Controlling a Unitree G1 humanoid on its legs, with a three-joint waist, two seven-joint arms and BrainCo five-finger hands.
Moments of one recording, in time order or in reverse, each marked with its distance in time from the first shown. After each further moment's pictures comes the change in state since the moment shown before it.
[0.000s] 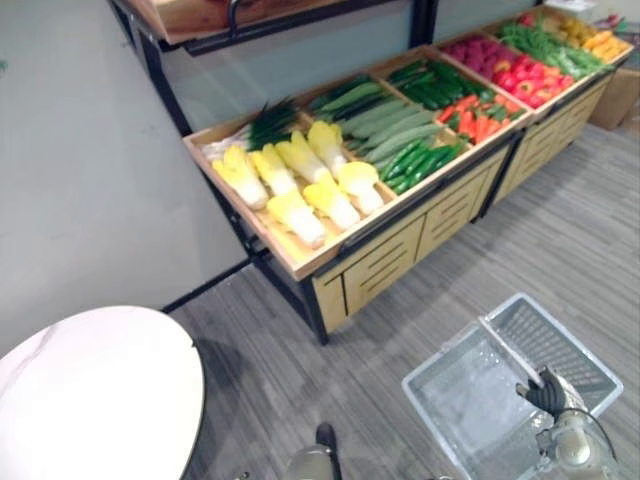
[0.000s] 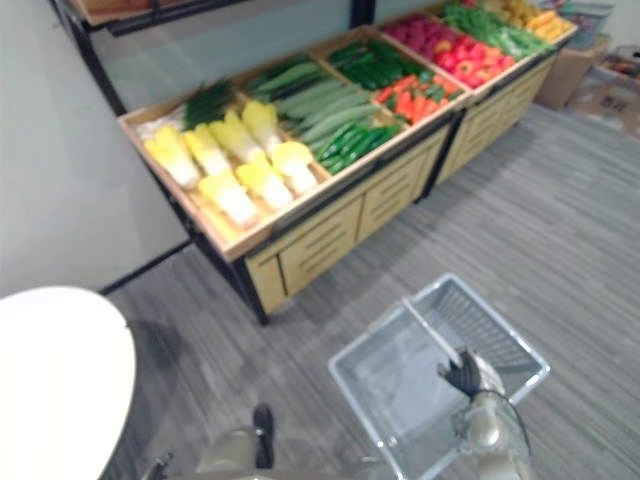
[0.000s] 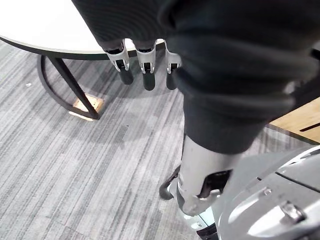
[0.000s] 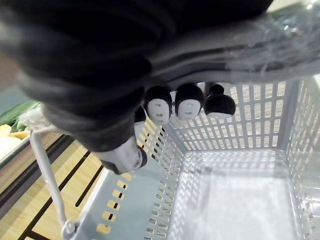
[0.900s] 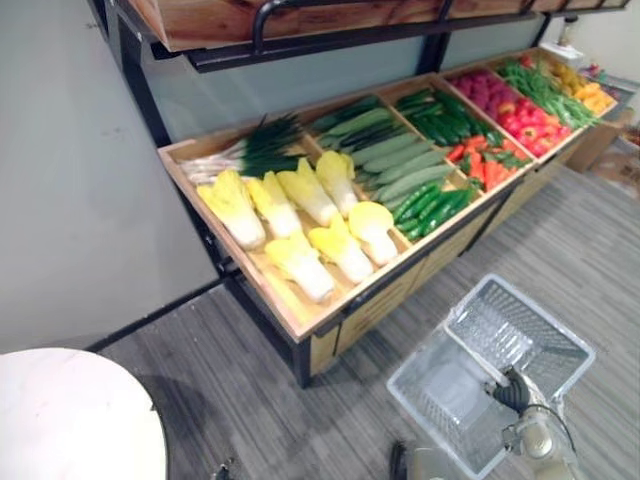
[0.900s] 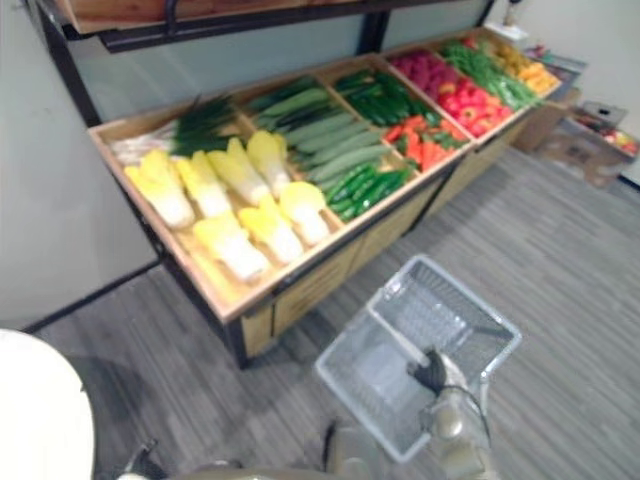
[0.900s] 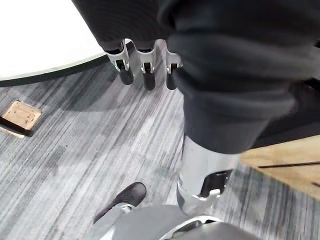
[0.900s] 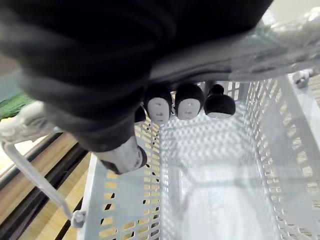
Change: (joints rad) left arm -0.054 0.038 0.068 -0.014 -0.016 0.010 0.000; right arm -0.039 0.115 0.040 0.049 -0.019 0.047 -0.008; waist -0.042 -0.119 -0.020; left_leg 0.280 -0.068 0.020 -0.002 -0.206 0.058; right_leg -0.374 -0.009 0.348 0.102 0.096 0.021
